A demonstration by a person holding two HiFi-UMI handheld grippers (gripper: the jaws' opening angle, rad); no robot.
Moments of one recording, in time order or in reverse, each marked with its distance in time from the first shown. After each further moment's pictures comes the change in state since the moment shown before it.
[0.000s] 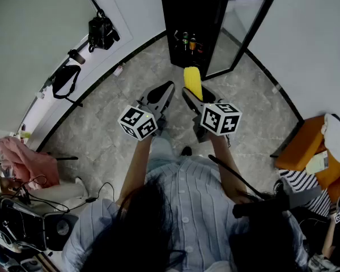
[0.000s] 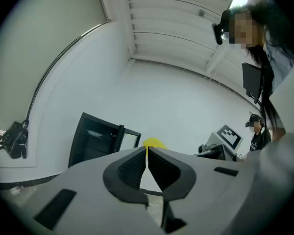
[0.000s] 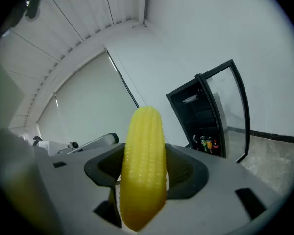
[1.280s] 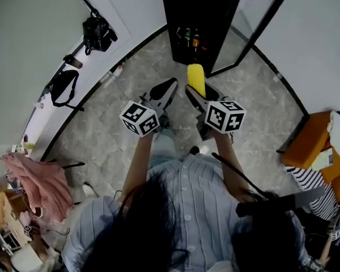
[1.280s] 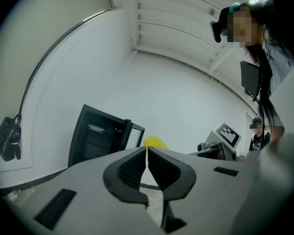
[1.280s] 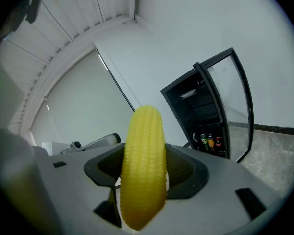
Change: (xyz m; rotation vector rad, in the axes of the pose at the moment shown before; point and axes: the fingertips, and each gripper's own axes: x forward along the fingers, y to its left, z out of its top) left arm 0.045 0.099 -0.001 -0.031 0.085 -0.075; right arm 0.094 -0.029 0.019 0.072 0.005 -0.052
